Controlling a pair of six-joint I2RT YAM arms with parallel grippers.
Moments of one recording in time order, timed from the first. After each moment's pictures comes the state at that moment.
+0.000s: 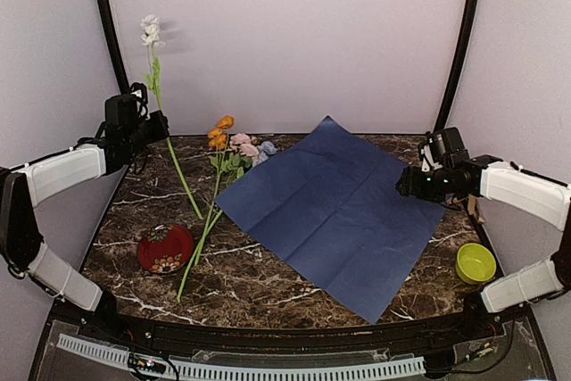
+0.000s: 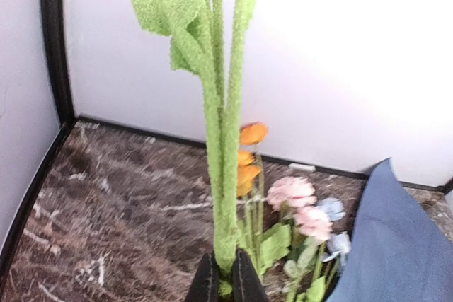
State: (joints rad) left arm -0.15 1.47 1.05 0.06 -0.09 -0.34; right arm 0.31 1.31 0.87 -0.48 0.04 0.44
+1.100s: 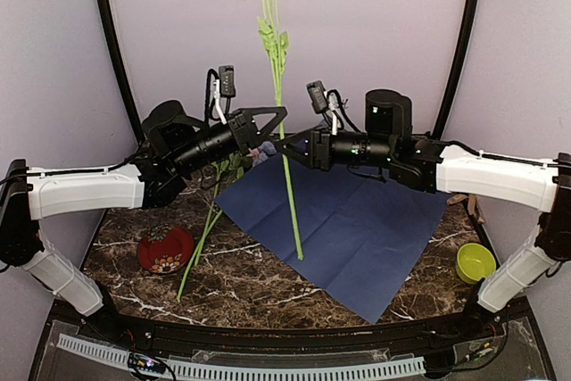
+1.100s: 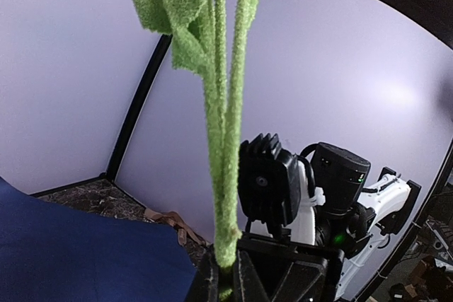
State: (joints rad) left arm -0.81 1.47 1.03 0.70 0.33 -0.54; right arm 0.86 1.50 1.19 0.18 -0.46 0.38
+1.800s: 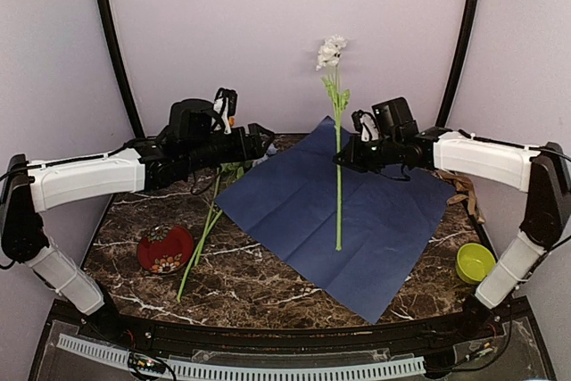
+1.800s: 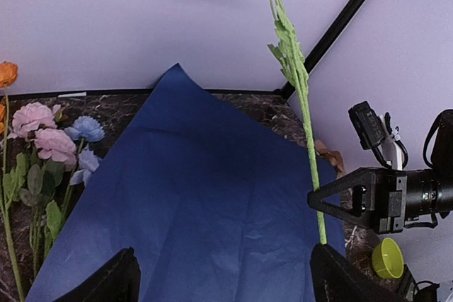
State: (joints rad) left arm -0.75 1.51 1.16 0.08 -0.07 -0.51; right arm 0.60 1.58 1.22 -0.23 -0.25 0.59
